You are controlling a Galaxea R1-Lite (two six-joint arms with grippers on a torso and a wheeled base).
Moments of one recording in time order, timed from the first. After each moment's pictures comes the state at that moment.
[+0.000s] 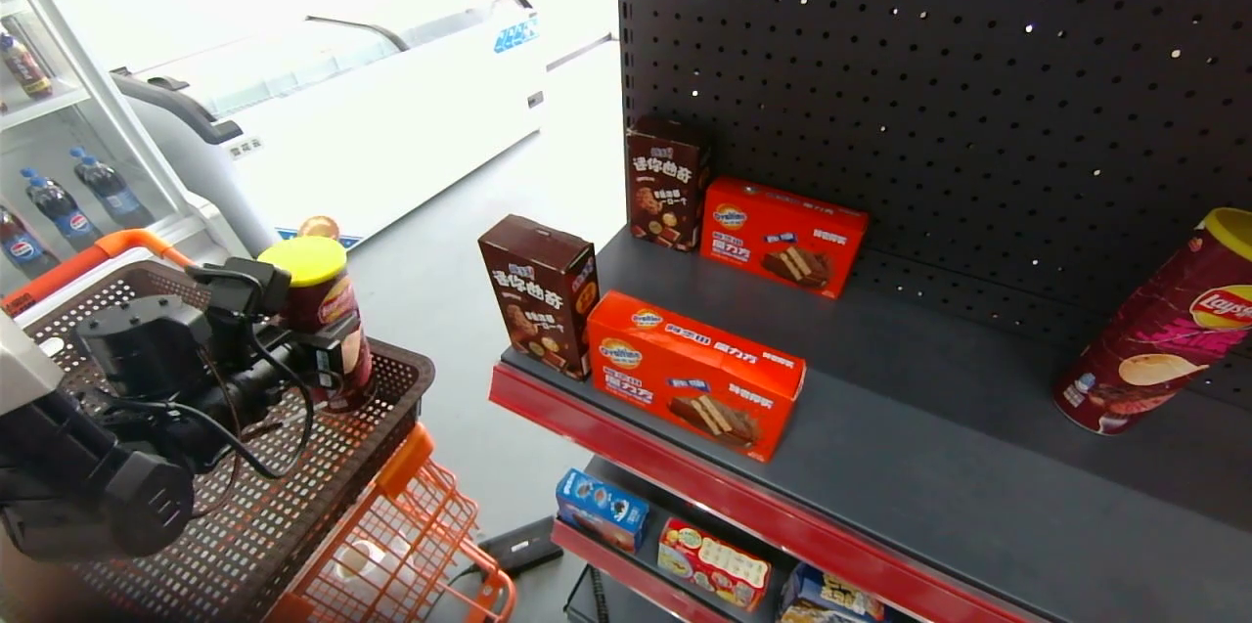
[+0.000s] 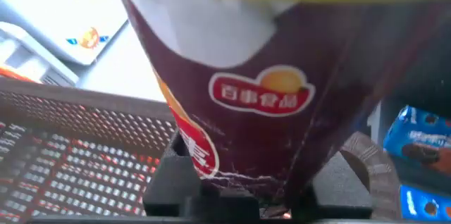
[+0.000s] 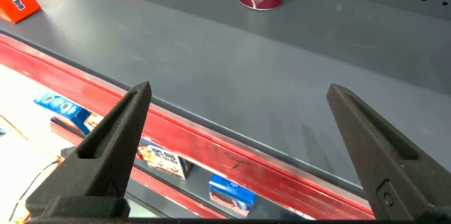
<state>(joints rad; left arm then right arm) 0.17 2.03 -0.61 -1.38 -0.21 0.20 -0.01 0.00 0.00 0.00 -0.03 0.00</state>
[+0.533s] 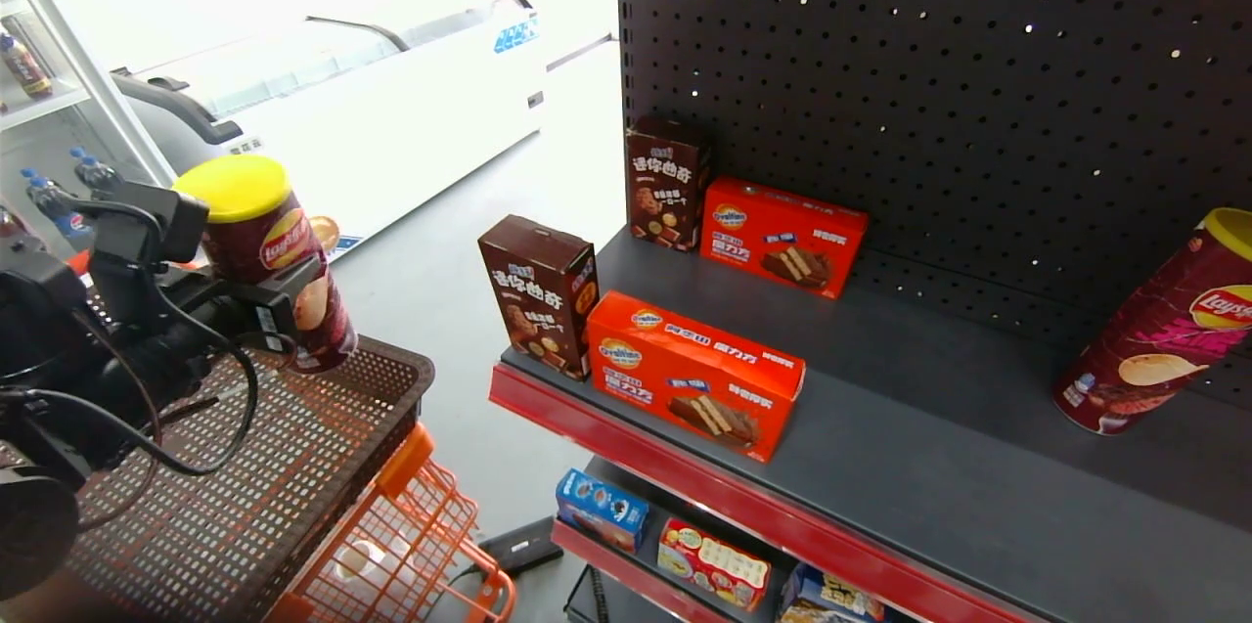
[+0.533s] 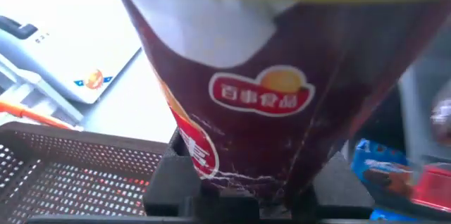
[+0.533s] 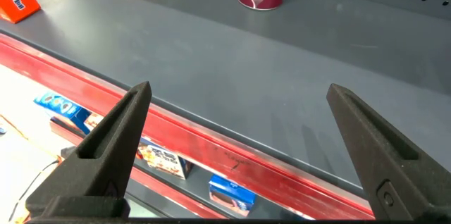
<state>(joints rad) 0.10 1.67 -0.52 -1.22 -0.19 0.18 -0.01 0.00 0.00 0.00 -0.03 0.00</state>
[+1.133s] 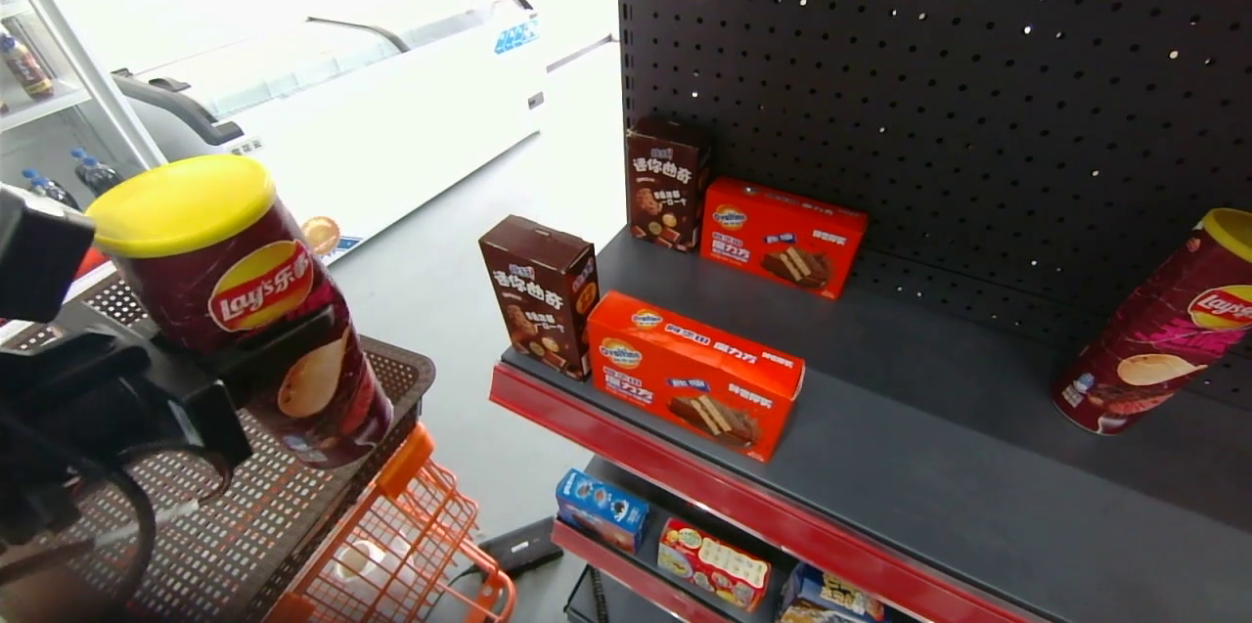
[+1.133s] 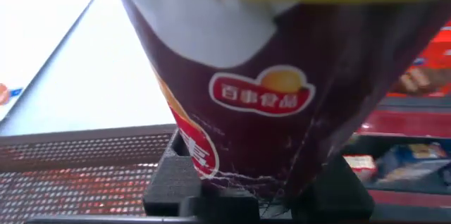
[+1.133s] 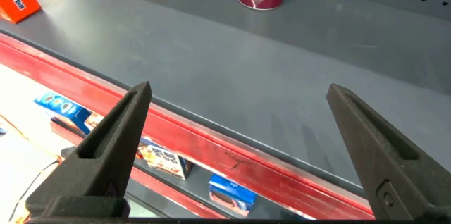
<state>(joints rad) -0.22 1.14 -0.46 -0.67 -0.15 0.14 -0.01 0.00 0.00 0.00 -0.03 0.00</state>
